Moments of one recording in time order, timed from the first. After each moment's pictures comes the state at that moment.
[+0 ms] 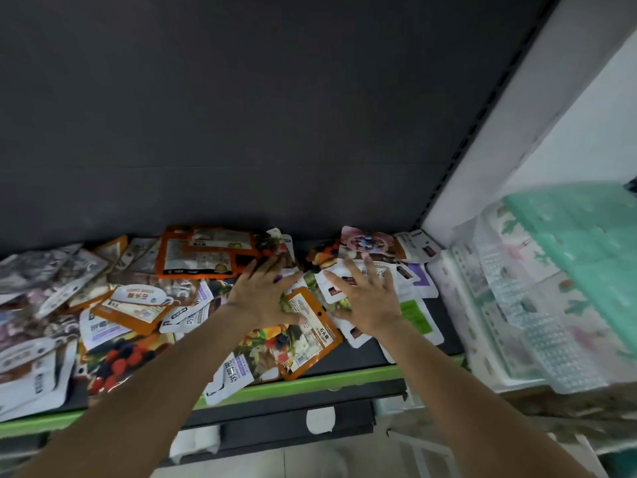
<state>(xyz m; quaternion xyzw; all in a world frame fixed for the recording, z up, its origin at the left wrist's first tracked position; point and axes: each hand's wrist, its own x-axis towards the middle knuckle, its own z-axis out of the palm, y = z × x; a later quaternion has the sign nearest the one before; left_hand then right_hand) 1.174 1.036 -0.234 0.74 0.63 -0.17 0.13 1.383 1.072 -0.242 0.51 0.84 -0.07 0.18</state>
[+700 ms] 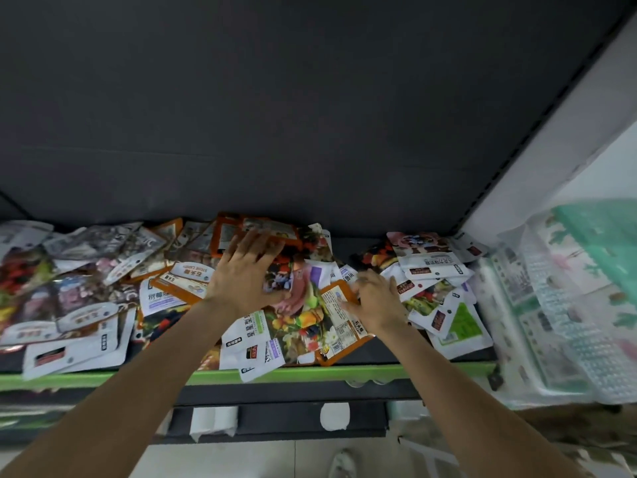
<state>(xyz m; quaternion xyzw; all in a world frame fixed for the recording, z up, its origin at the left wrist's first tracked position) 1.096 0.985 -0.209 0.70 0.71 0.01 0.02 1.333 1.043 -0.234 0.55 0.81 -0.18 0.04</state>
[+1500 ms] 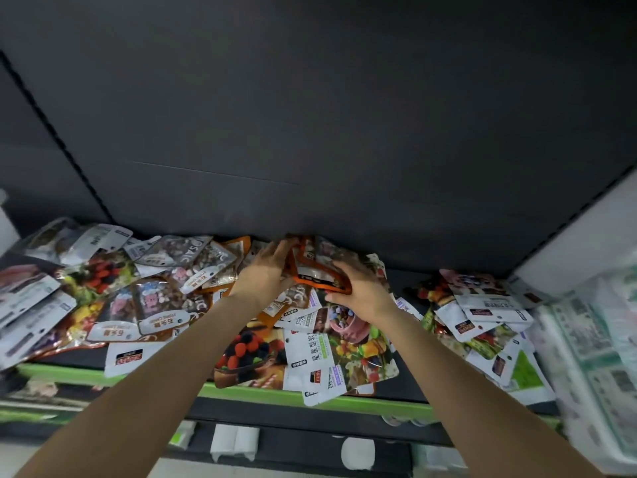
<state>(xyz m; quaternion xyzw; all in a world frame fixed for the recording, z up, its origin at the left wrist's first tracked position) 1.013 0.977 -0.192 0.60 0.76 0.17 0.16 1.202 1.049 -0.196 0.46 0.85 -0.27 -0.03</state>
